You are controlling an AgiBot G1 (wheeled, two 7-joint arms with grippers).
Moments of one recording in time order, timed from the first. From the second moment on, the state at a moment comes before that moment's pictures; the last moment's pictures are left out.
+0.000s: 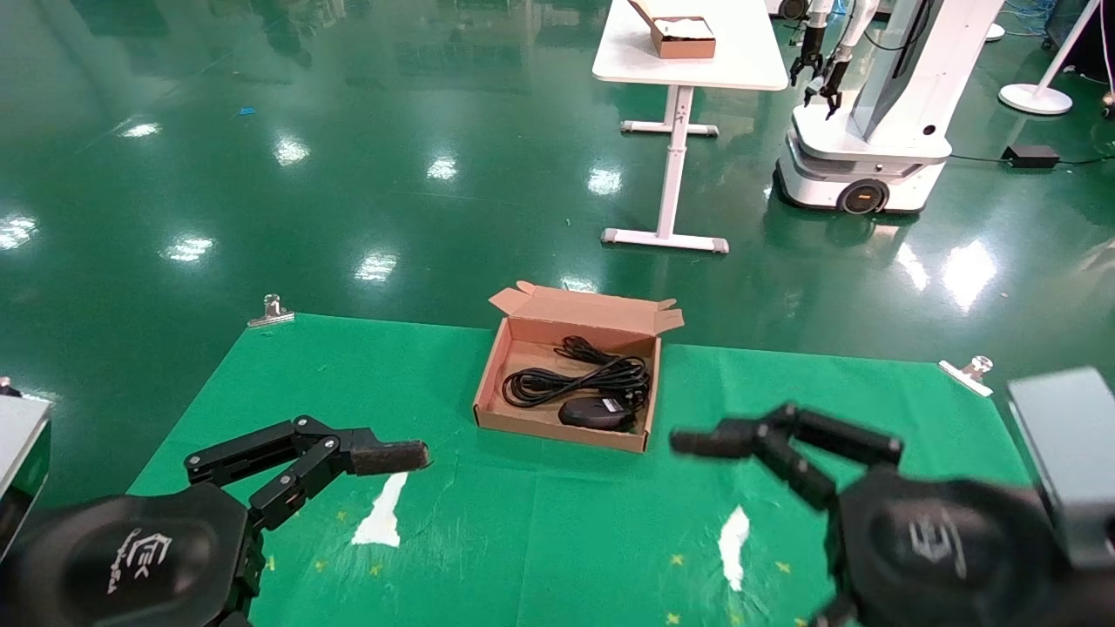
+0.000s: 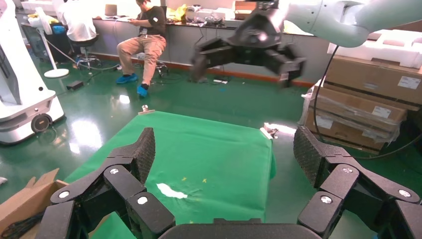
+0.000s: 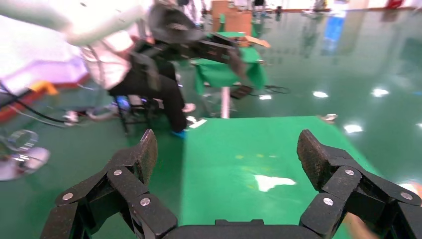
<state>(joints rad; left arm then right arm) -1.08 0.62 0.28 -1.28 0.73 1.49 -0.18 1.09 -0.62 -0.28 1.26 -0.74 -1.49 0.17</state>
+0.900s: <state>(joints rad) -1.07 0.61 0.28 -1.29 0.73 1.50 -0.19 1.07 -0.61 -0.28 1.29 -0.73 -1.50 0.19</state>
